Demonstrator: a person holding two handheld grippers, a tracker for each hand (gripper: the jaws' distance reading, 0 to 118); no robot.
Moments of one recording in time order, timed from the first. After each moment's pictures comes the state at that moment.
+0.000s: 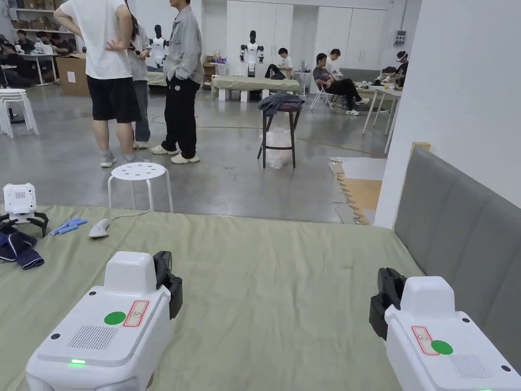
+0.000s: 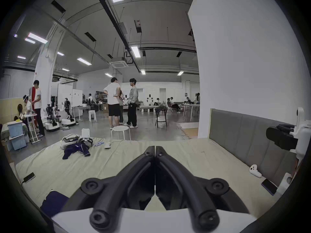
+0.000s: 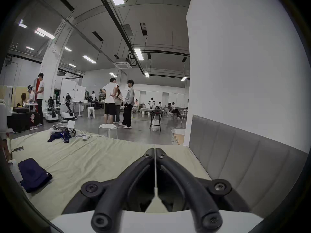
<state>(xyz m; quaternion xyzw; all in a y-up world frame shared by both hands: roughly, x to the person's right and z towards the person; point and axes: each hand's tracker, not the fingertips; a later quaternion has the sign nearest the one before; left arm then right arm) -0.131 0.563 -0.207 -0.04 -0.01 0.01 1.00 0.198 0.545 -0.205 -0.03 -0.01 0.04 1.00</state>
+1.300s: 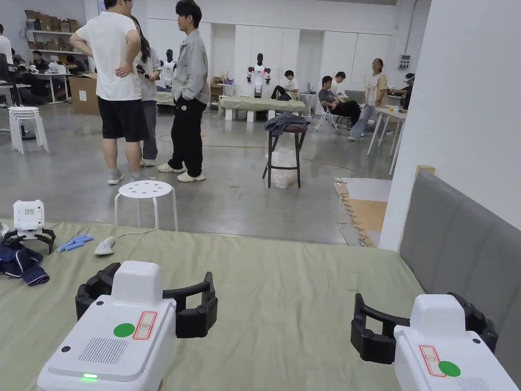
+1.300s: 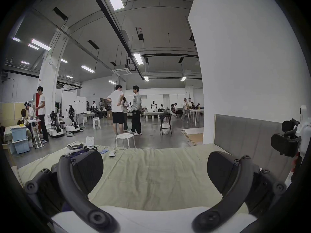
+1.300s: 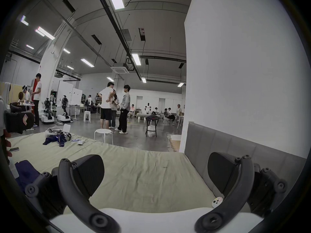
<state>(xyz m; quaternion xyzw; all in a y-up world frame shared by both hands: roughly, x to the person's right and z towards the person) -0.124 0.573 -0.208 -0.01 0.01 -0.01 1.00 0.191 0.558 -0.204 0.00 -0.03 0.06 1.00</state>
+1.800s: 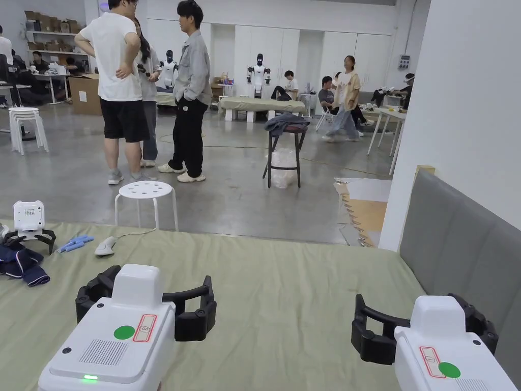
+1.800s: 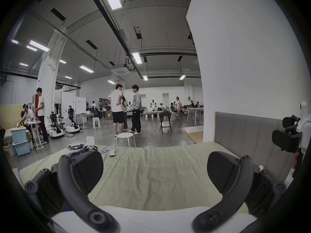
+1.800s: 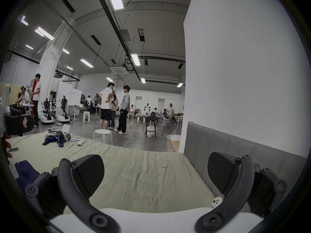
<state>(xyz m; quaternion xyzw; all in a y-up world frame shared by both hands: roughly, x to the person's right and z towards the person) -0.125 0.569 -0.209 -0.01 0.01 -0.01 1.00 0.194 0.555 -0.205 0.00 -0.03 0.05 1.00</state>
